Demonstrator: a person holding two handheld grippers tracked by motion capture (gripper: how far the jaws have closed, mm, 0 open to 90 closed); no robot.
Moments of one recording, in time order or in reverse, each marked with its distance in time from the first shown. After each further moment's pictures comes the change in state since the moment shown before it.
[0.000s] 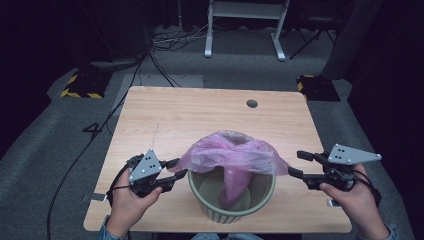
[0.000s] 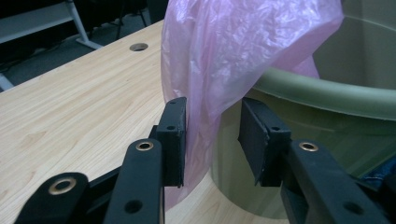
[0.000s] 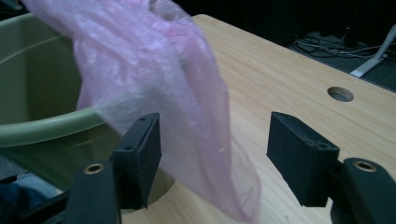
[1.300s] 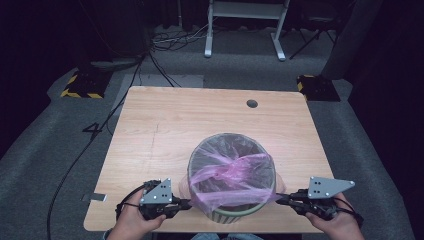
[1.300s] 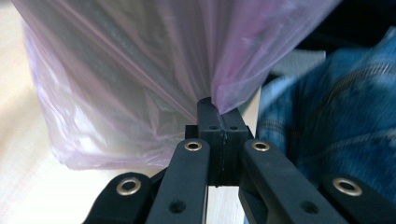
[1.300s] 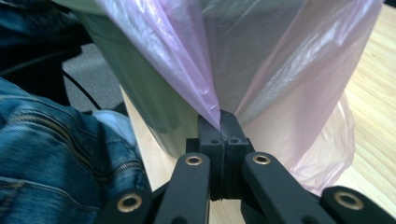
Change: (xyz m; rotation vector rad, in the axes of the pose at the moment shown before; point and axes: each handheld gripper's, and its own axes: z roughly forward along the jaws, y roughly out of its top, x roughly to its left) left arm -0.029 -0.054 0.023 0.158 -0.357 0.066; right arm 0.052 -0.042 0.019 0.092 0.241 -0.094
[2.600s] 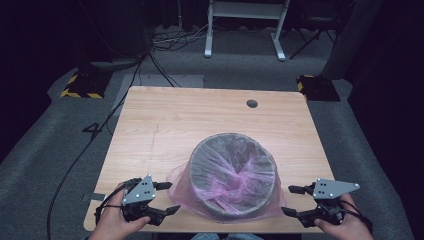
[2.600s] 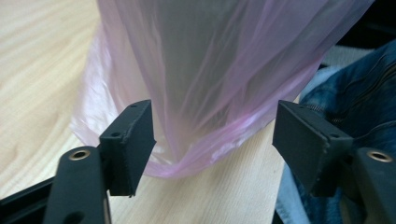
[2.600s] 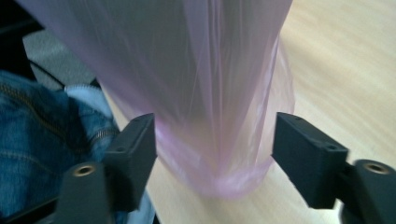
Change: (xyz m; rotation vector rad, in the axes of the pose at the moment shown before) left arm 0.003 -0.009 -0.044 -0.028 0.201 -0.025; right arm -0.009 -0.022 -0.011 0.090 -0.108 0.065
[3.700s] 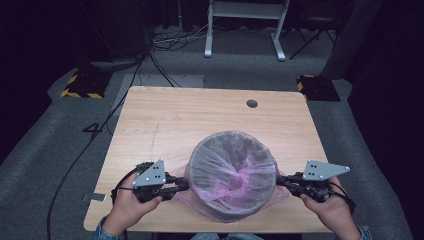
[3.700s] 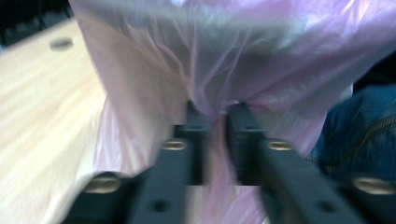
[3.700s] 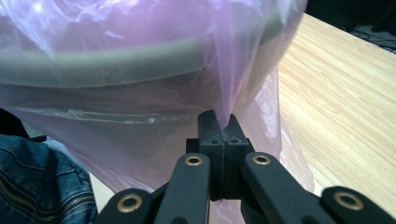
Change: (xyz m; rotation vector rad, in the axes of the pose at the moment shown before) left arm 0.017 0.036 0.027 -0.072 -0.104 0.036; right arm -0.014 0.042 0.020 -0.115 -0.015 -0.046
